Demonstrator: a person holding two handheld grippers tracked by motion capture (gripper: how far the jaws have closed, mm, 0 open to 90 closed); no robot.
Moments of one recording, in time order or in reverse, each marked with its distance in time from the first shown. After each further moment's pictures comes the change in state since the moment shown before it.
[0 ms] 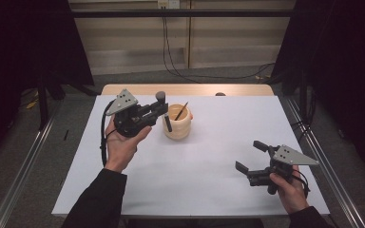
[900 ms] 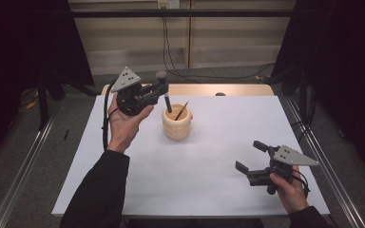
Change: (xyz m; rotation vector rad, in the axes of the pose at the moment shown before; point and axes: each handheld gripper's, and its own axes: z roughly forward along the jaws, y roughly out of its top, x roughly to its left) left arm 0.026 0.031 0.026 -0.018 0.045 0.030; right arm 0.000 -0.002 0.000 -0.009 -0.006 0.007
